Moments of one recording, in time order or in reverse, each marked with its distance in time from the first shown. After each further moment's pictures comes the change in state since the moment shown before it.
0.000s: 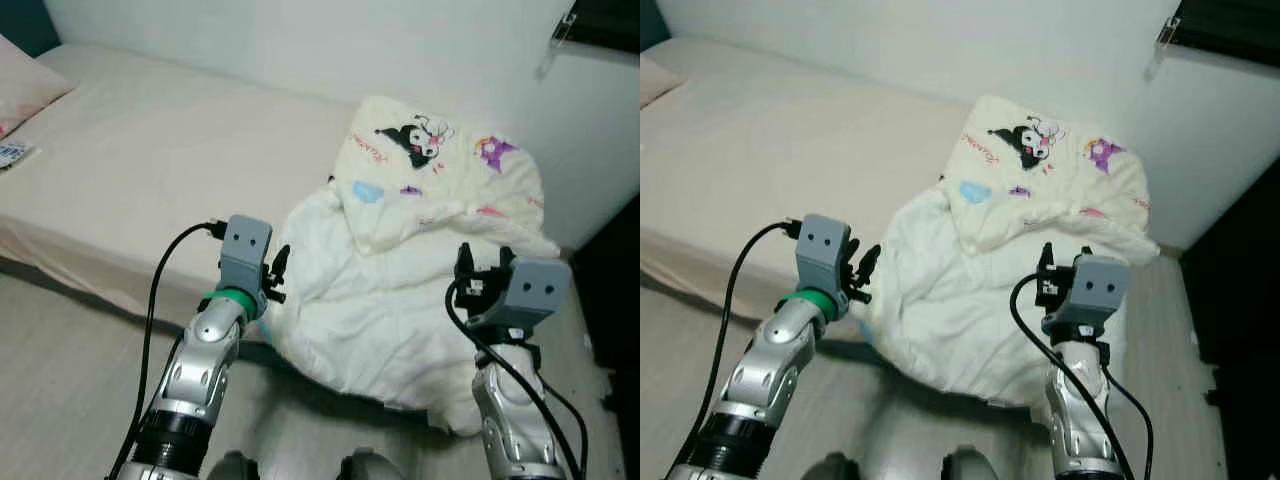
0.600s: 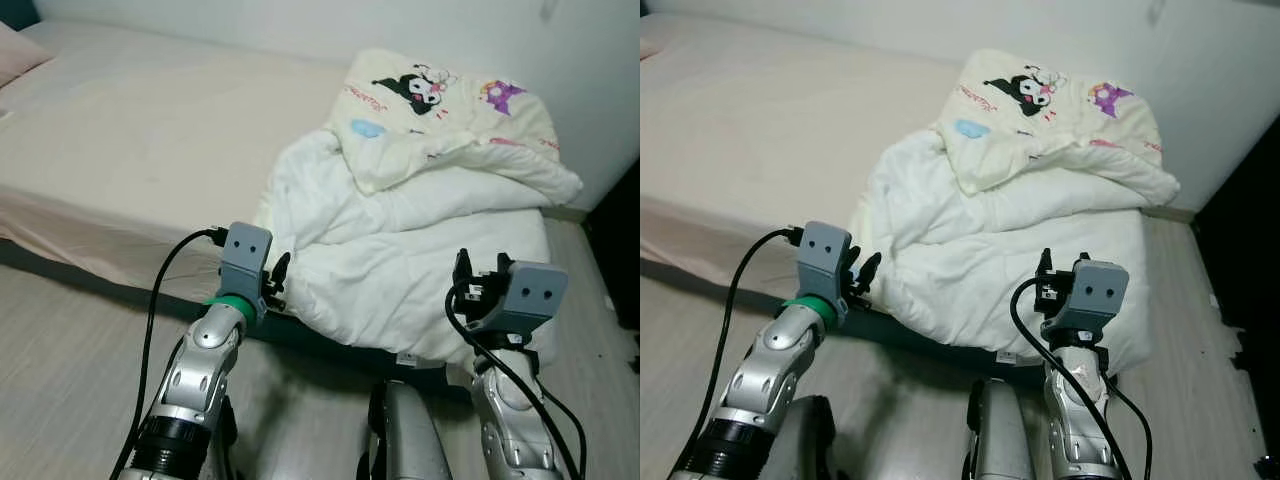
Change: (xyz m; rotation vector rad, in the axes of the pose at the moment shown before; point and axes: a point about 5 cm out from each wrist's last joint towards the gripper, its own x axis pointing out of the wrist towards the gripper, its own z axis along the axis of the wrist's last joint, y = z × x) left arm -0.003 0.000 -0.007 -0.007 0.022 0.009; right arm -0.004 0.000 -0.005 0.018 0.022 0.001
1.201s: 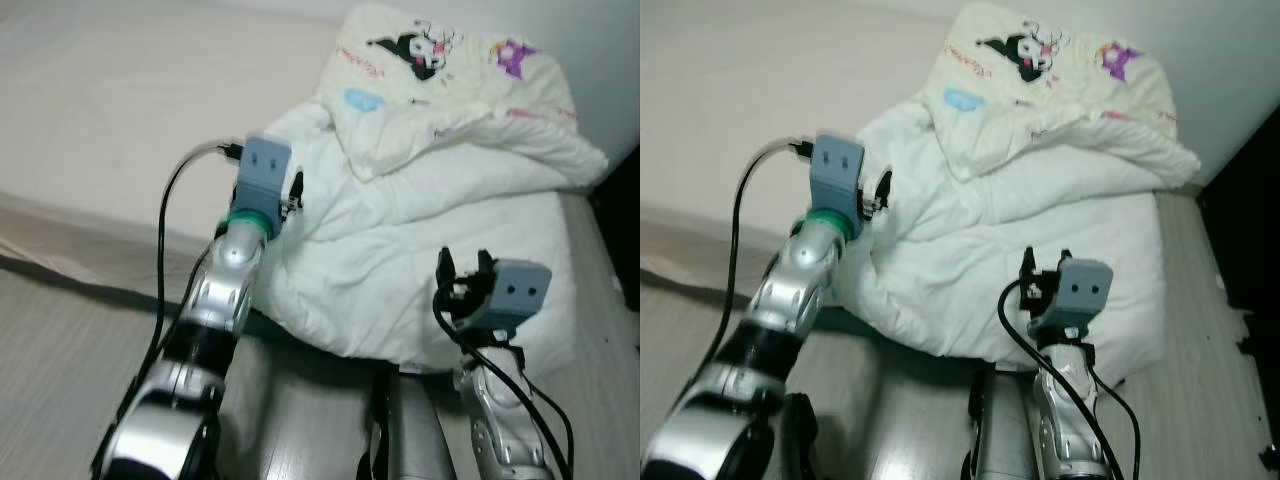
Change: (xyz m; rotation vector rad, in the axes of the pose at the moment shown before) left arm 0.066 0.002 0.111 0.134 -0.256 0.153; right arm -0.001 0.015 0.001 0.033 0.000 0.073
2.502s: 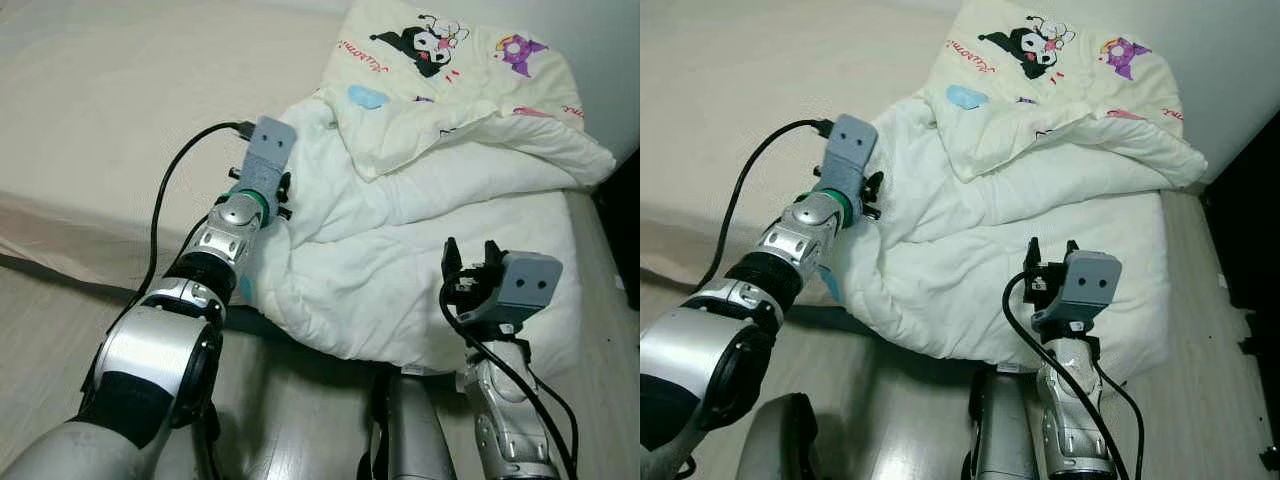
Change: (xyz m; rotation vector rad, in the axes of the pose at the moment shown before) left arm 0.020 0.008 -0.029 0.157 0.254 -0.130; right arm 0.005 -0.003 0.011 0.003 -0.036 -0.009
